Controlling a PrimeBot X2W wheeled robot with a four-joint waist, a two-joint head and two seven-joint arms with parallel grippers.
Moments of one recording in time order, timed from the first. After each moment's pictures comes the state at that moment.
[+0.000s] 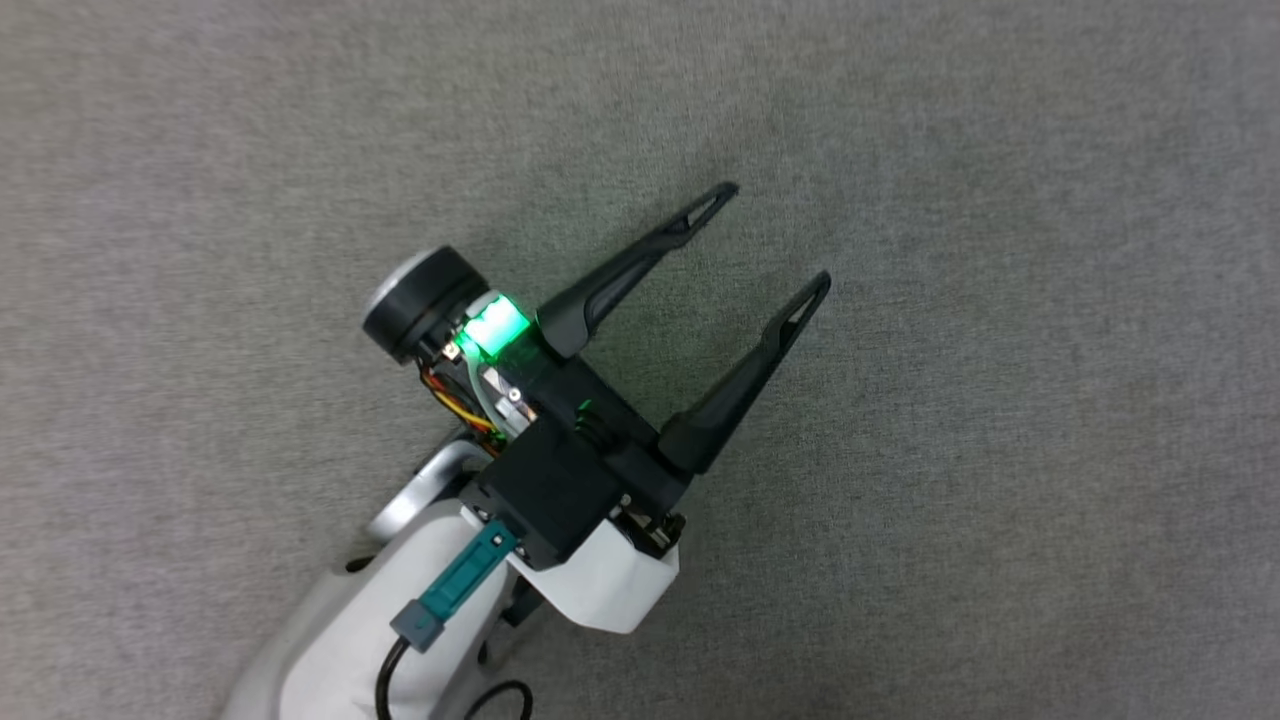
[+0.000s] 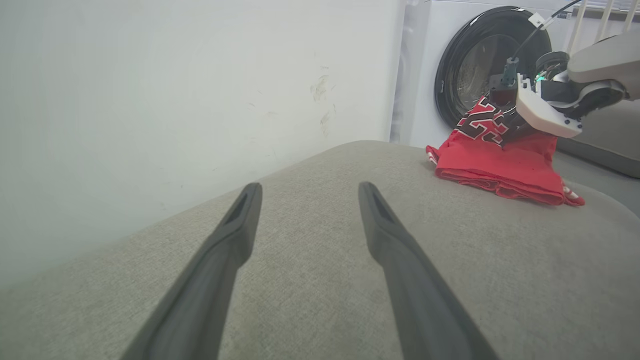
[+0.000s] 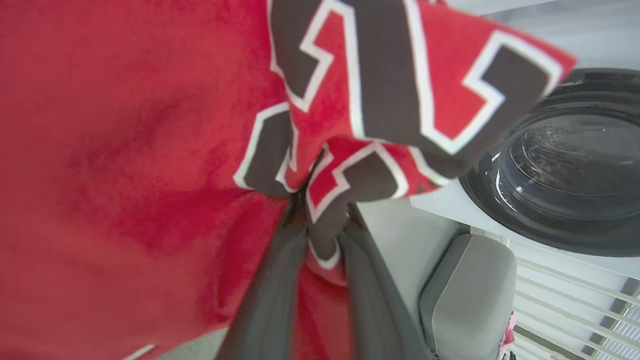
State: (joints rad) left arm -0.53 0.25 -0.58 -0.16 -0.09 -0.13 -0.26; right arm -0.44 -0.98 0.03 0.40 0.19 0.13 0.41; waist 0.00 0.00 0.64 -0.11
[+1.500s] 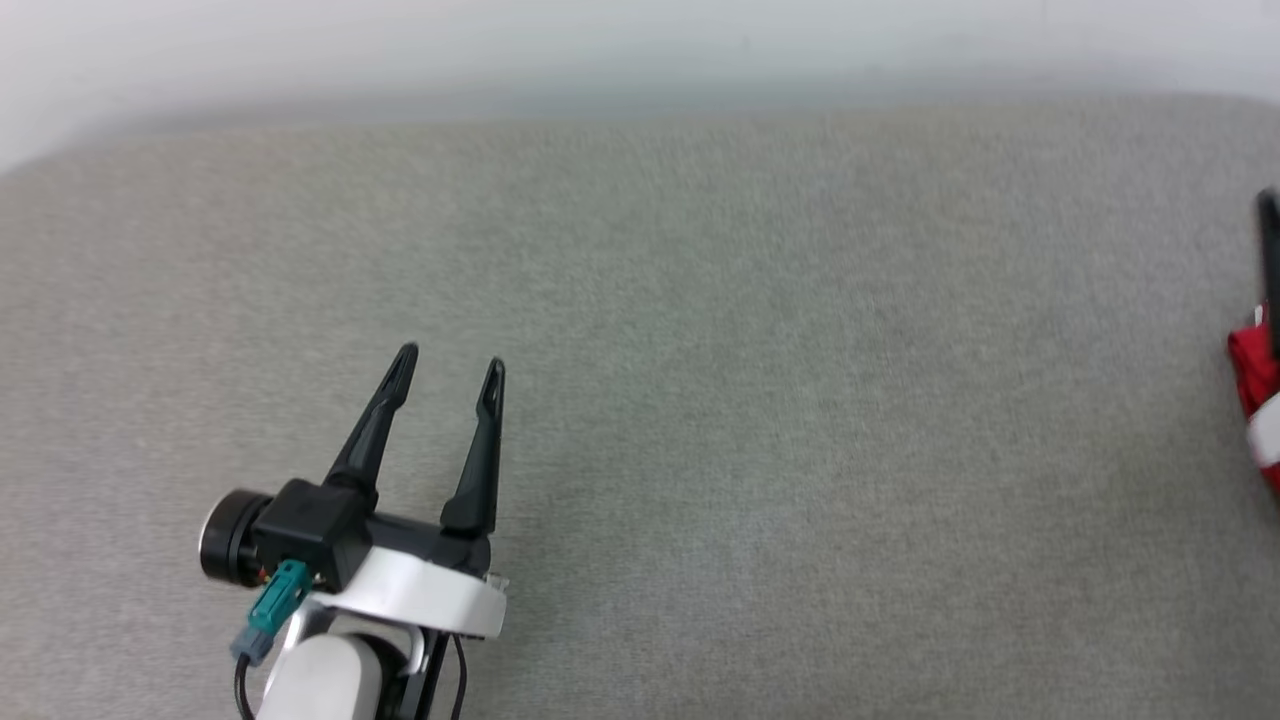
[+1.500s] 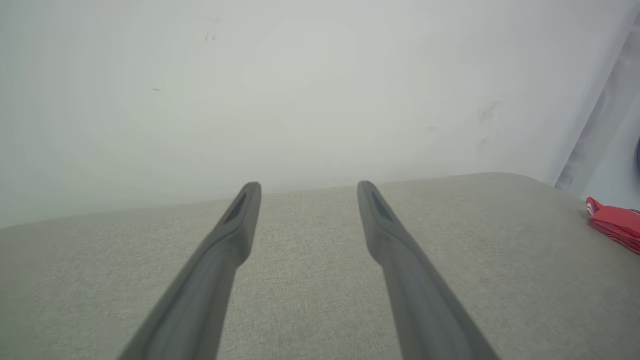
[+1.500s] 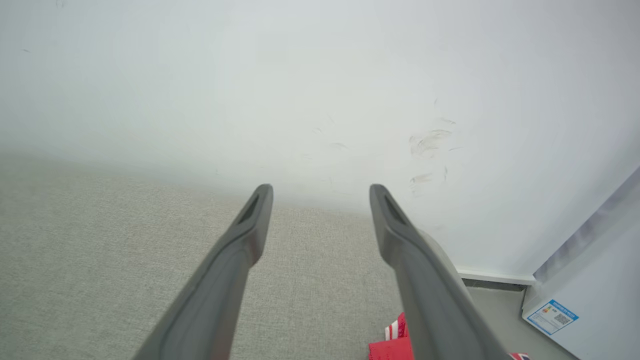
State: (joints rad) left arm -0.16 0.16 -0.20 0.00 -0.21 -0.05 -0.26; right arm -0.39 -0.43 -0.11 0.10 0.25 0.13 0.07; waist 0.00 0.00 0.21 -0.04
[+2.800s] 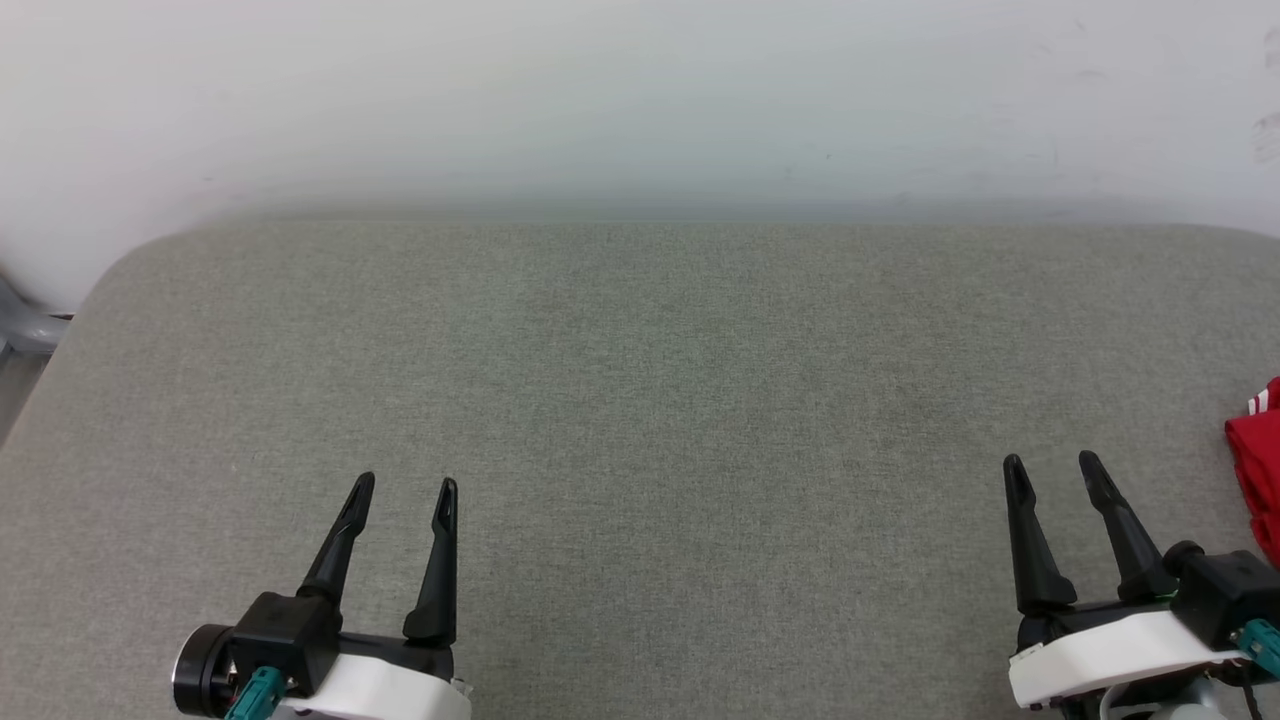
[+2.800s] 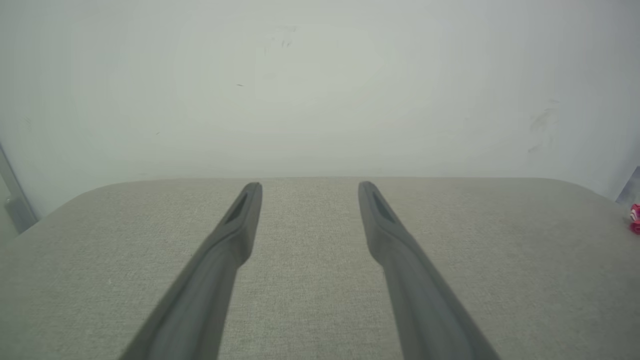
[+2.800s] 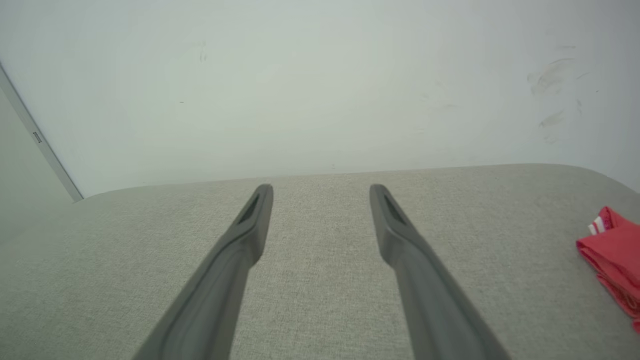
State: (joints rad) left arm 0.05 0.05 -0.03 0.00 -0.12 -0.13 -0.26; right arm -0.02 -0.09 -0.01 0.14 0.24 0.13 -0.26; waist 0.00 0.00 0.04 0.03
